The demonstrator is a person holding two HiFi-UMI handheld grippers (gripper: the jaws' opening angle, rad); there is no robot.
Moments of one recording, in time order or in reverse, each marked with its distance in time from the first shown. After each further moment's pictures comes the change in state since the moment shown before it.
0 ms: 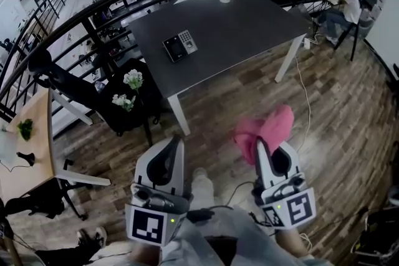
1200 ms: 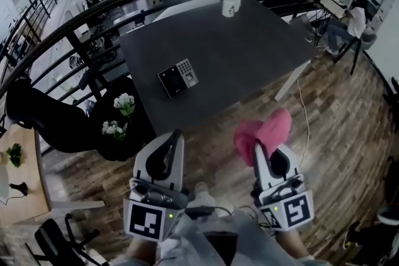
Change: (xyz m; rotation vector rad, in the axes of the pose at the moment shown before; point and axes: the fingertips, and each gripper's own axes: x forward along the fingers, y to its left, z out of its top) left arm 0.181 0.125 -0.044 -0.038 -0.020 -0.015; right arm 0.197 -0.076 -0.023 -0.083 0.053 0.003
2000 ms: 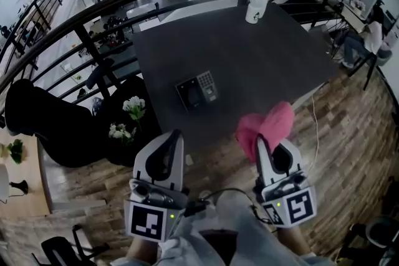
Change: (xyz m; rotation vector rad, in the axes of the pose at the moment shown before) left arm 0.041 0.096 -0.035 0.032 0.022 0.107; right arm 0.124 -0.001 -0.026 0.001 0.012 0.090
